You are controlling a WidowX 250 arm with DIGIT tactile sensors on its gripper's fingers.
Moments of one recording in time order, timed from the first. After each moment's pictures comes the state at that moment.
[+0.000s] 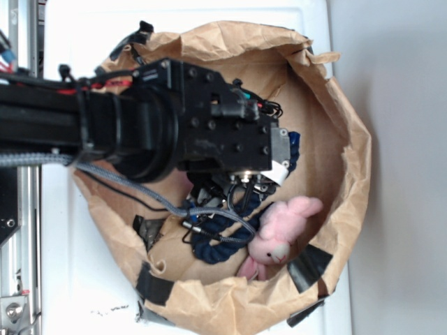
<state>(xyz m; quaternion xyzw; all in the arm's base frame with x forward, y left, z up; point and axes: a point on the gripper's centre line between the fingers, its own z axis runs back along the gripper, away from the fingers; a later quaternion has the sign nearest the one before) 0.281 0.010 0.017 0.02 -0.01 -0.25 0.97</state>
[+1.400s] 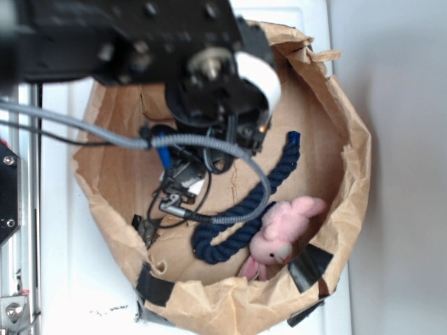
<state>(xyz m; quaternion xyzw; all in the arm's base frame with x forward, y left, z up) 0.256 0.020 0.121 -0.06 -0.06 -0.20 0.98</state>
